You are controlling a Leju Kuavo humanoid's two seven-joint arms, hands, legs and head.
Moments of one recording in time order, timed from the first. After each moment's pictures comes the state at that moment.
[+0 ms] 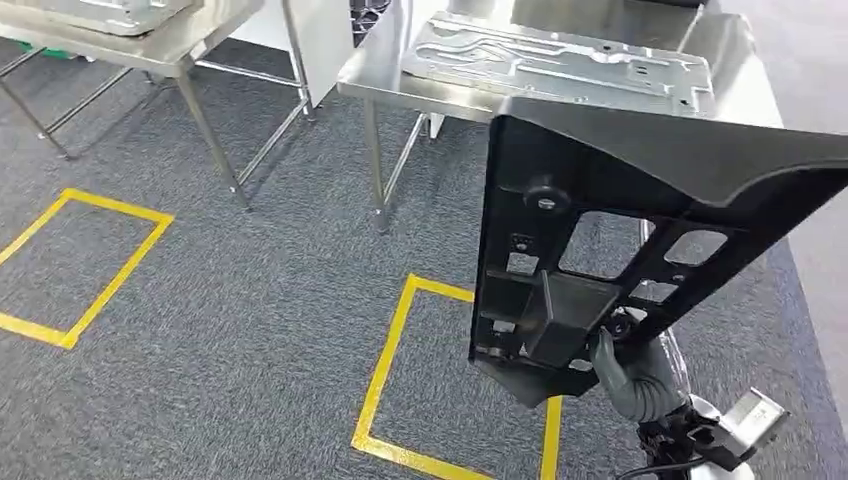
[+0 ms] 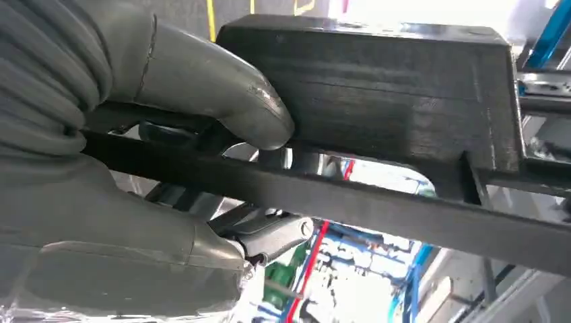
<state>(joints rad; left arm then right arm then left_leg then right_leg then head) -0.09 -0.20 1.00 -0.20 -1.31 0.21 -0.06 0.11 -0.13 -0.09 -1.96 -0.02 0.42 -0.46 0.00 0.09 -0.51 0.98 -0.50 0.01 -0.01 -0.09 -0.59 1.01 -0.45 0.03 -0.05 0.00</state>
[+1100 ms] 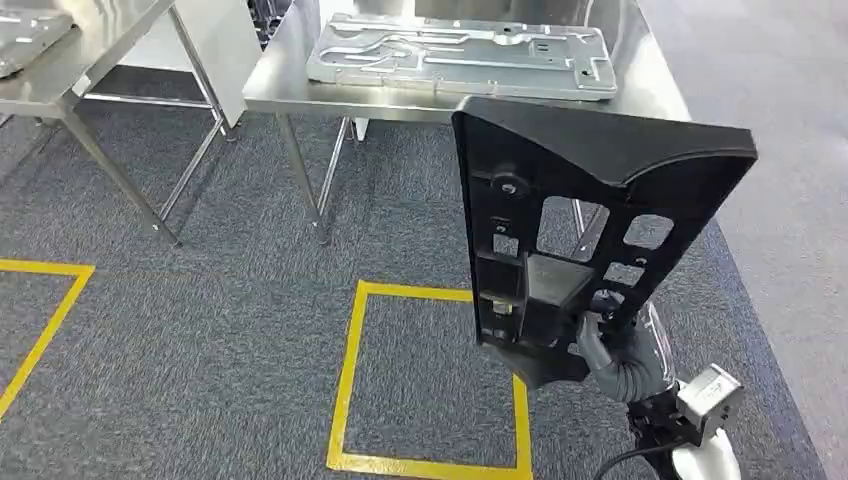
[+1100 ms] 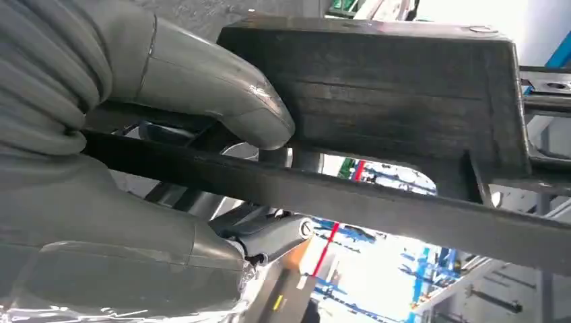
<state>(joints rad) -0.09 -0.20 1.00 -0.20 -1.30 0.17 -0.08 0.08 -0.14 -0.05 -1.90 0.07 0.30 -0.45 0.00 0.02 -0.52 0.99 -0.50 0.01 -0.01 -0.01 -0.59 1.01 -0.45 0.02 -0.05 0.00</state>
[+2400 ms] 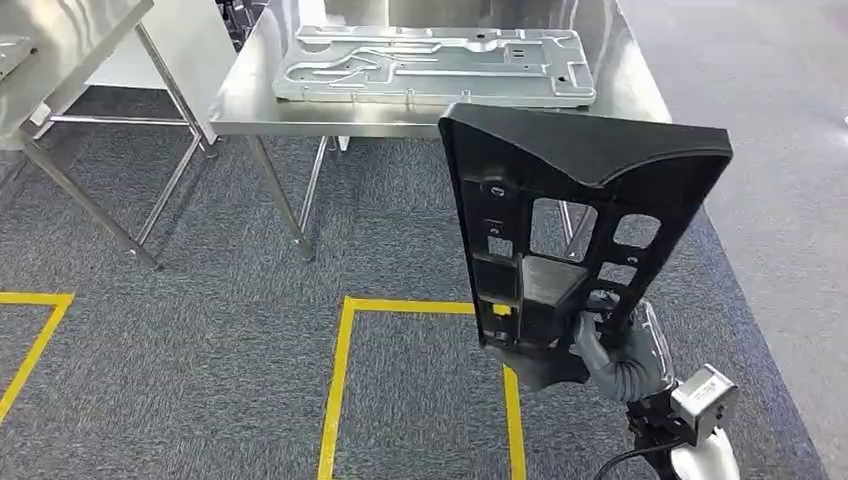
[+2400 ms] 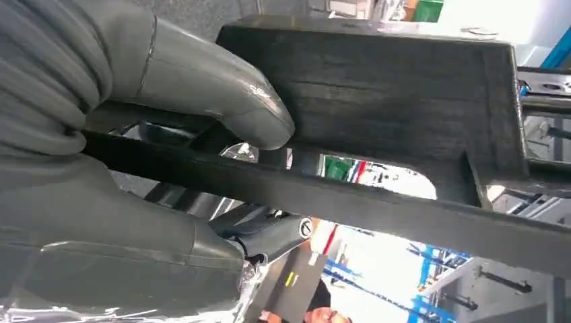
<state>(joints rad) -0.10 -0.20 1.00 -0.20 -1.29 0.17 -0.08 0.07 -0.14 -0.04 -1.89 0.09 0.29 -0.46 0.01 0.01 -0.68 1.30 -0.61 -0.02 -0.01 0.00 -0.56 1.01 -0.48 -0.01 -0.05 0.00</state>
